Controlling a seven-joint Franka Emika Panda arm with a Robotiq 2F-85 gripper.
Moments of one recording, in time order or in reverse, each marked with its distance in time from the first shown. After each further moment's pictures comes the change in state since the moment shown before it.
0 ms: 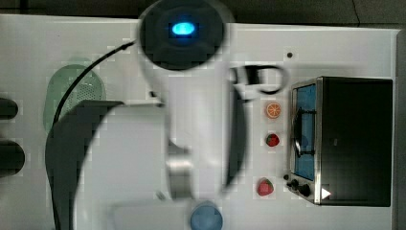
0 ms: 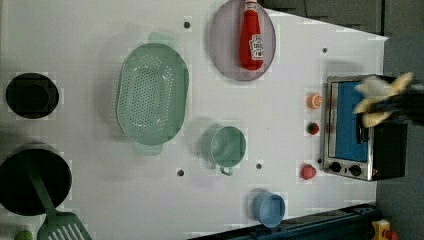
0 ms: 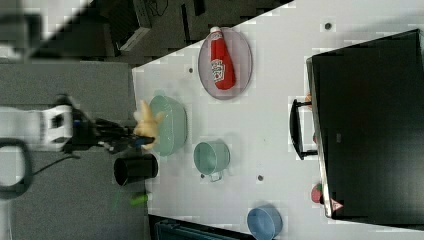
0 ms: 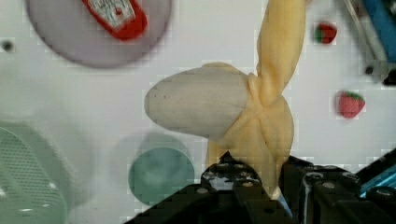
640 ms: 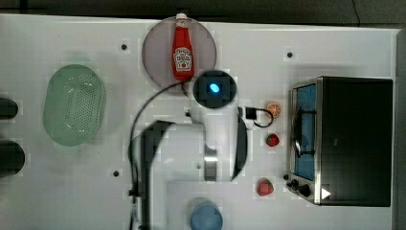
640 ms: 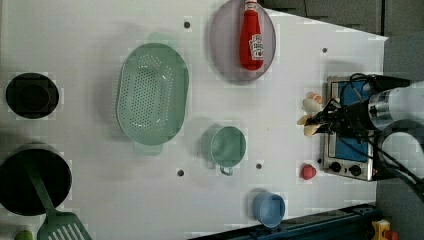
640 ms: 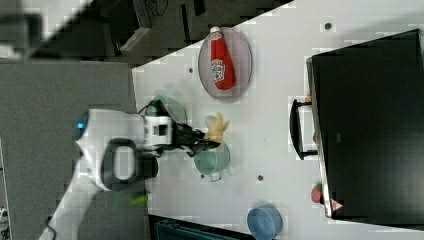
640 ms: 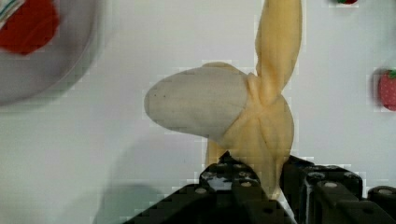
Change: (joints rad) arm -0.017 0.053 -0.090 -0.449 0.011 0.488 0.084
